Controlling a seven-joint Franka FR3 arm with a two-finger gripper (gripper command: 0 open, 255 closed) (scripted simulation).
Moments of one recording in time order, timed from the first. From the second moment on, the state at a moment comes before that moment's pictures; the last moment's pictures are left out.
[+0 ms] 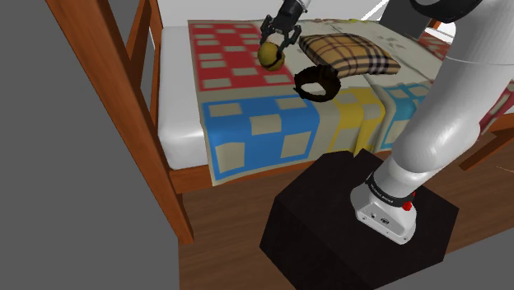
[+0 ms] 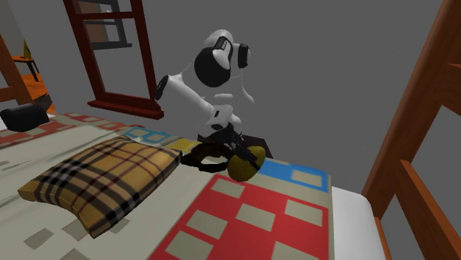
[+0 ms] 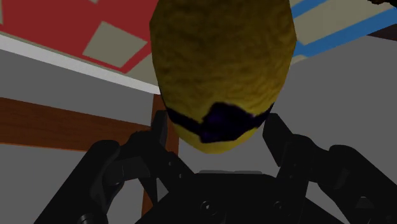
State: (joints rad) arm -0.25 0.25 -0.07 -1.63 0.73 1.47 -2.14
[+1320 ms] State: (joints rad) arm -0.43 0.11 -0.22 -1.76 0.58 1.27 -2.39
